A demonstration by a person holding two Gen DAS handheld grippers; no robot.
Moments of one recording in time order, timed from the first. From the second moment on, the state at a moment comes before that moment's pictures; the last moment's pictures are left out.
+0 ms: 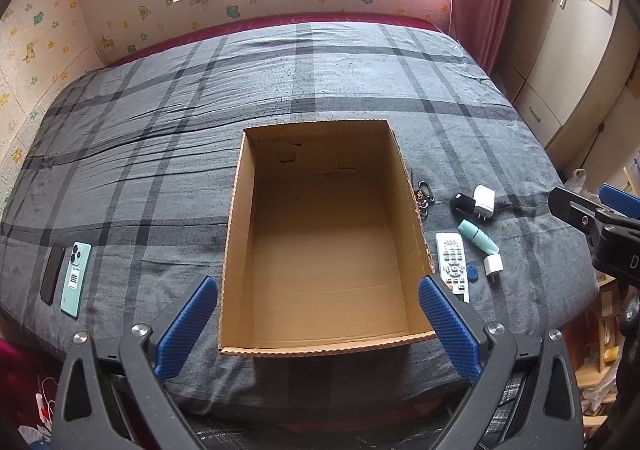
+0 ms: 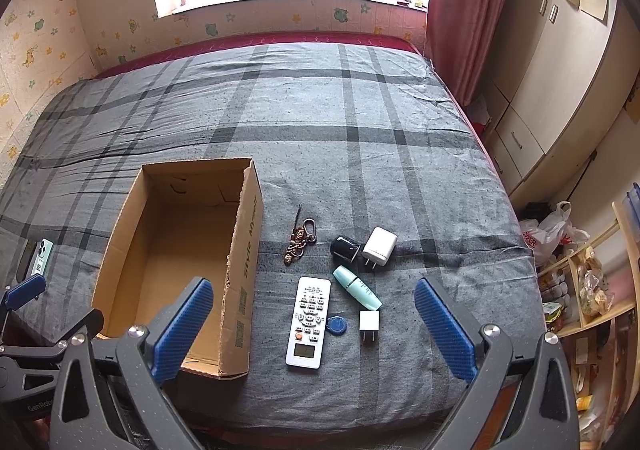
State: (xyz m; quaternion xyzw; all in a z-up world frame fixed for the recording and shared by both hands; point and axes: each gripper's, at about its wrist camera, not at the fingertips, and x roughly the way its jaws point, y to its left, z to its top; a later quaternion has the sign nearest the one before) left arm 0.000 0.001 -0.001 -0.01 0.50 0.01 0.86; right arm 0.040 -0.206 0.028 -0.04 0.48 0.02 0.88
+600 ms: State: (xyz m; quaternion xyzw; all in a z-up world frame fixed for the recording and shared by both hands) left arm 0.003 0.010 -0.006 -0.02 0.51 0.01 0.86; right arm 0.042 -0.204 0.027 -0.03 0.48 0.02 0.88
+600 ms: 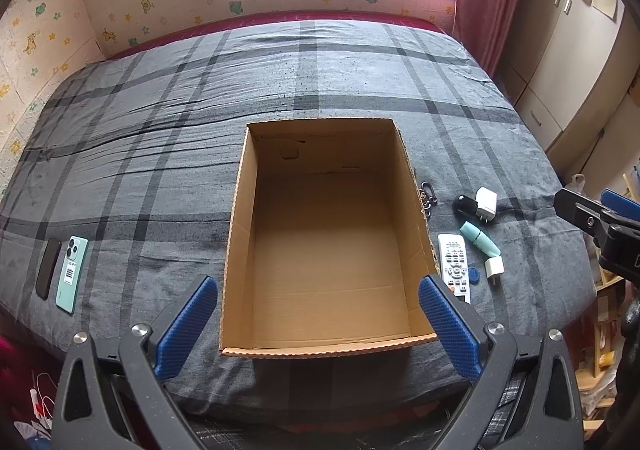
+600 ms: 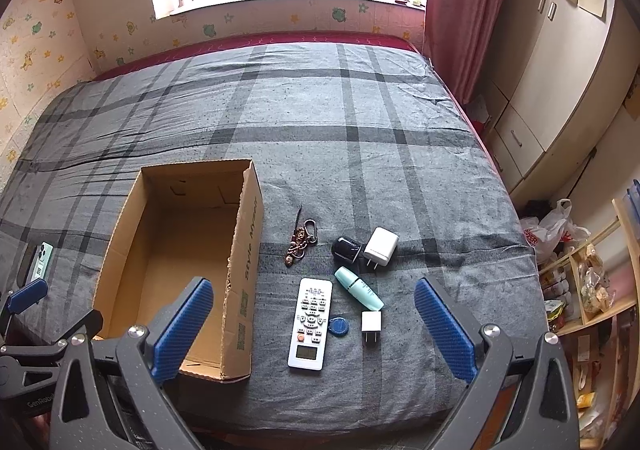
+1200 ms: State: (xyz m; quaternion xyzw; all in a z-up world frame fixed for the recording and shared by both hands) left arm 0.013 0.034 -0.014 -0.04 0.51 0.02 0.86; right arm 0.052 -0.208 0.020 -0.03 0.49 0.01 0.87
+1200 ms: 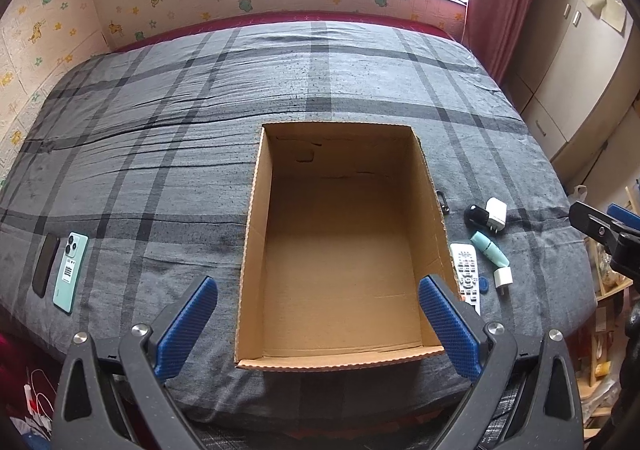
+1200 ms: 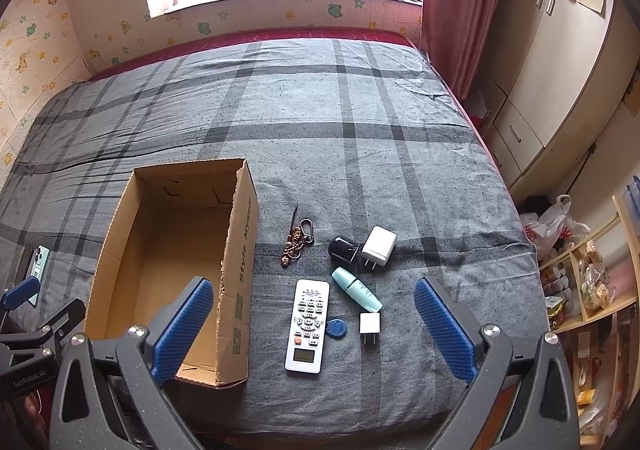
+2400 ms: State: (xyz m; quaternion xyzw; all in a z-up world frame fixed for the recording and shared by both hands) left arm 0.073 0.105 -0.152 -0.04 0.53 0.03 0.84; right arm 0.085 -0.255 -0.066 -0.01 0.55 -0.03 0.84
